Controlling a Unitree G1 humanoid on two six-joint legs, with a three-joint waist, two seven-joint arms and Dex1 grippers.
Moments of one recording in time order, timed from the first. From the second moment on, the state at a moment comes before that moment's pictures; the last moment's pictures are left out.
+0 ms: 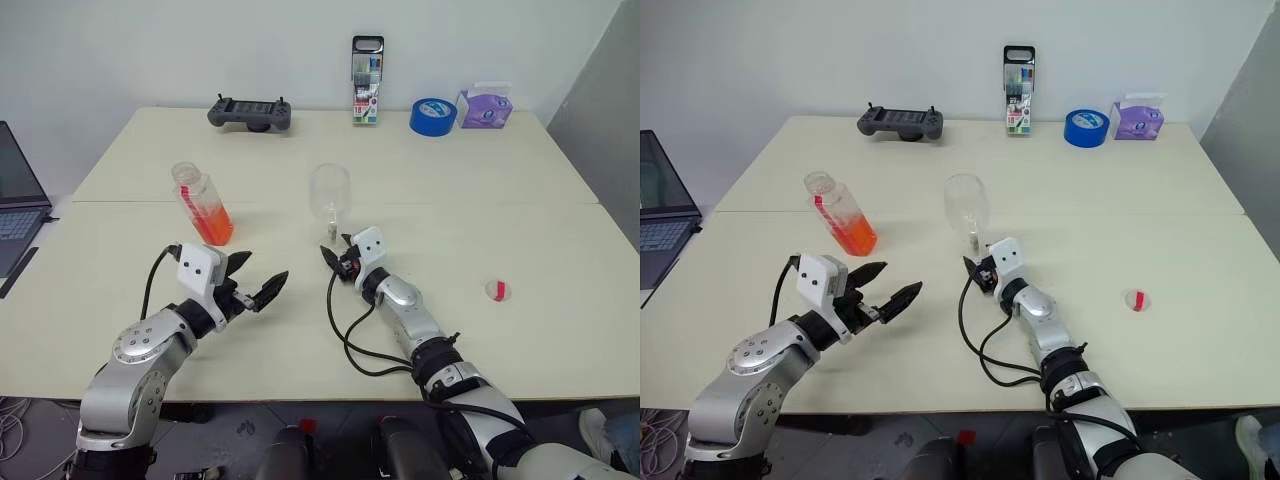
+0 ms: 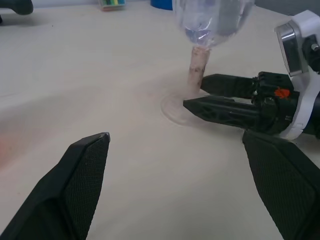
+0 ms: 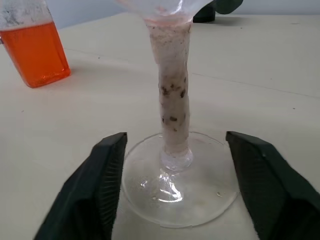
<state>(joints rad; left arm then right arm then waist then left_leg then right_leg) -0.02 0.50 0.17 -0.38 -0.46 0.52 -0.54 -0.68 0.08 0.09 0.82 0.02 -0.24 0.37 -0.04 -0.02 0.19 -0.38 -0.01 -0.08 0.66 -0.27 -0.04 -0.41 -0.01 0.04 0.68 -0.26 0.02</state>
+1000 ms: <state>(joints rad) -0.16 0.47 0.32 -0.11 -0.37 0.29 -0.40 -1.06 -0.66 -0.12 -0.31 0.74 1.27 0.69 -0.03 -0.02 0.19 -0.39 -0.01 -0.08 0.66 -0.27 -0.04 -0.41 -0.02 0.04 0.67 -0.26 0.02</state>
